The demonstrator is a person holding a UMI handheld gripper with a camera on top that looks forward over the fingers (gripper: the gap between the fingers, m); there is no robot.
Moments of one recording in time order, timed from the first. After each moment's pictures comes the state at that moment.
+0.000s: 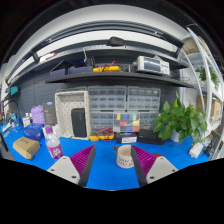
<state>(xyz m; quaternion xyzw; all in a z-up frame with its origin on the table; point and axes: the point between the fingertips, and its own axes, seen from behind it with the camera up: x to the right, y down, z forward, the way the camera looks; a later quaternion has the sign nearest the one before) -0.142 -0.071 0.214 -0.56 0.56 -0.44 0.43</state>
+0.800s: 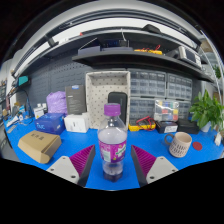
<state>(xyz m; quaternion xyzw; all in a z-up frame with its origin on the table) -0.088 0.155 0.126 -0.60 0.54 -0.39 0.45</state>
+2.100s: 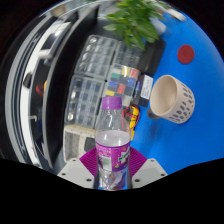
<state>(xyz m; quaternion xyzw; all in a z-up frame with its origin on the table) 0.021 0.017 0.160 -0.16 0.76 -0.02 0.63</state>
